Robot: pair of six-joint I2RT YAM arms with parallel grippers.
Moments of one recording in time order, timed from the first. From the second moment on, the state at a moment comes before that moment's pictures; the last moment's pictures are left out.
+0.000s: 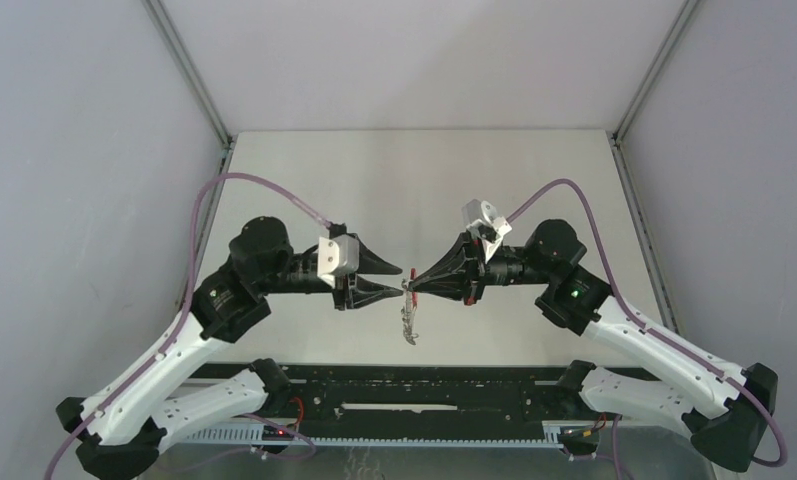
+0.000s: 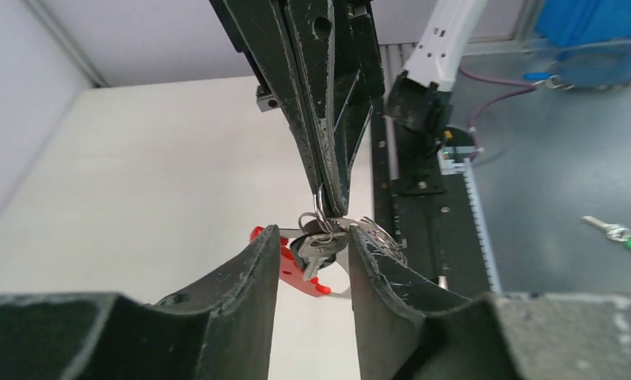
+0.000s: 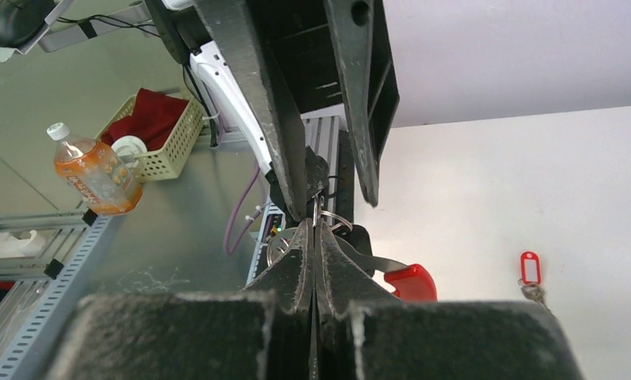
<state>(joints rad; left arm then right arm) -0.81 0.79 1.04 -0.36 0.68 0.25 0.83 0.95 0.86 0.23 -0.79 0.27</state>
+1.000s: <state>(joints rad) -0.78 0.86 1.04 -0.44 0.75 0.17 0.80 1.04 1.17 -0.23 -0.86 0.06</state>
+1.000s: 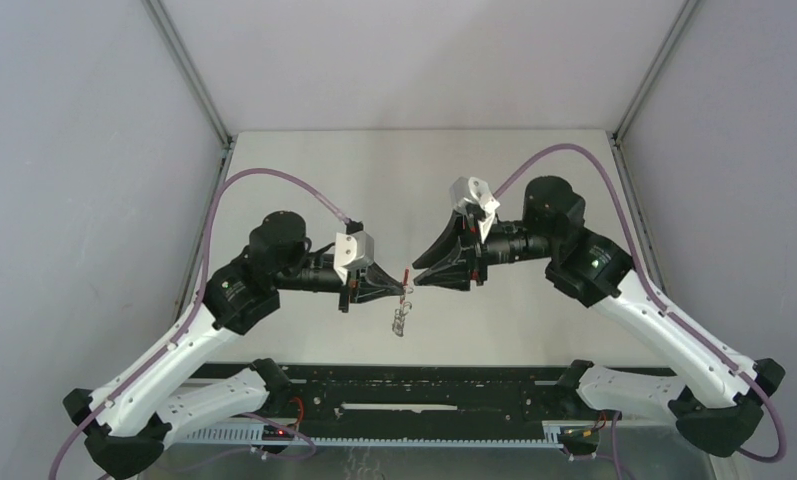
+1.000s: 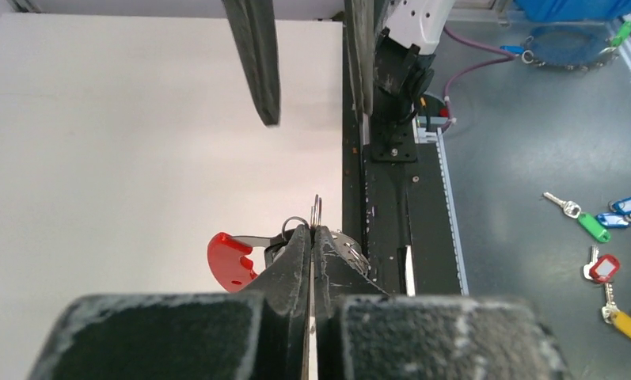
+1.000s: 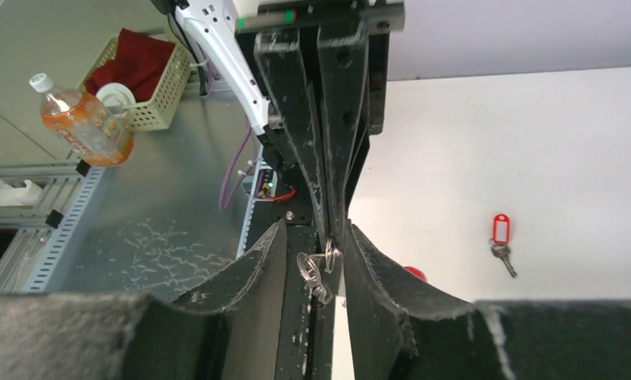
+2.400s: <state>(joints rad) -0.78 0.89 1.11 -0.59 0.73 0.37 0.96 1.37 1.65 -0.93 -0.62 -0.34</state>
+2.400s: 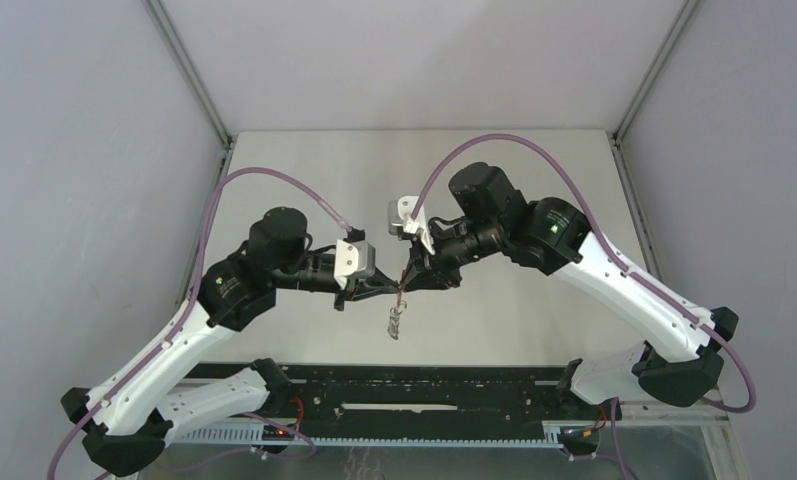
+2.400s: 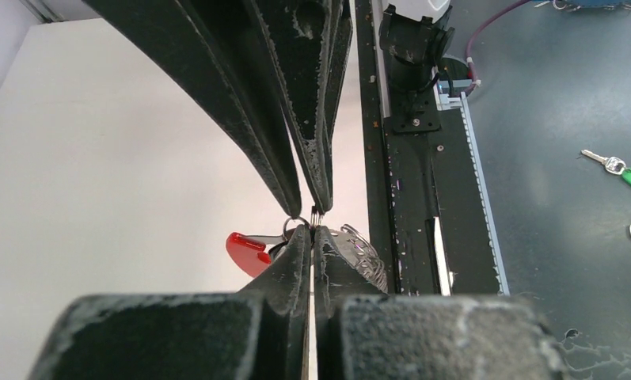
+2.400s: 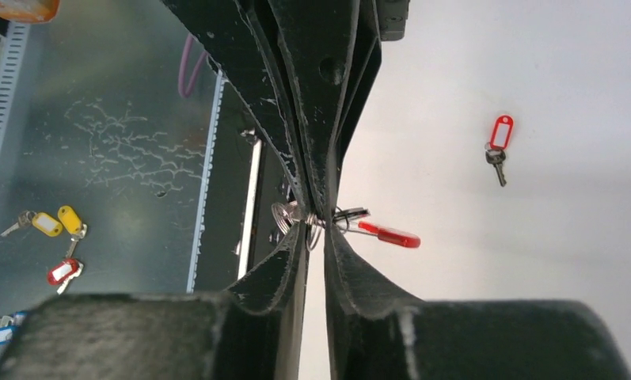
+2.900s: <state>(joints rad) -0.78 0.88 1.11 -0.58 0.70 0.37 0.96 1.41 1.70 -0.96 -0.61 -0.34</state>
